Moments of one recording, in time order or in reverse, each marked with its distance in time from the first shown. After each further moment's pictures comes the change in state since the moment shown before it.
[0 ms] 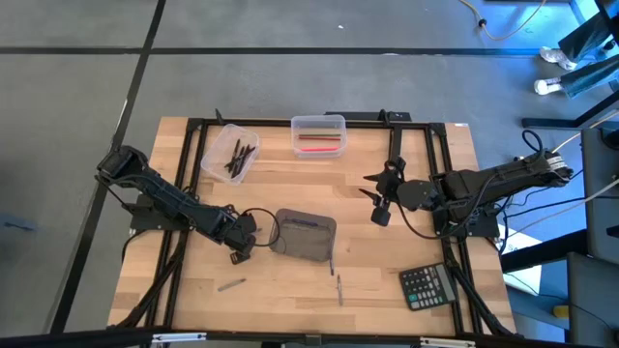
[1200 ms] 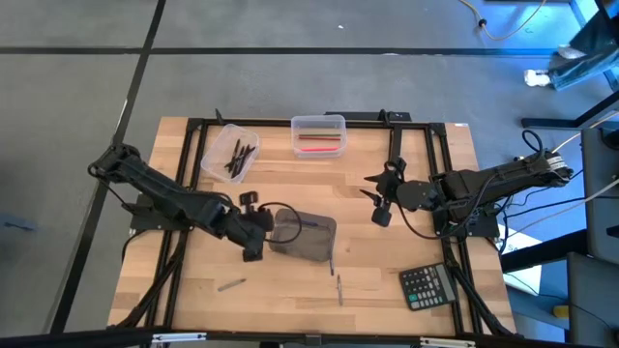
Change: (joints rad) left arm 0.011 -0.052 0.480 -0.235 -0.221 0.394; right arm 0.000 0.000 0.000 -0.028 -0.008 0.015
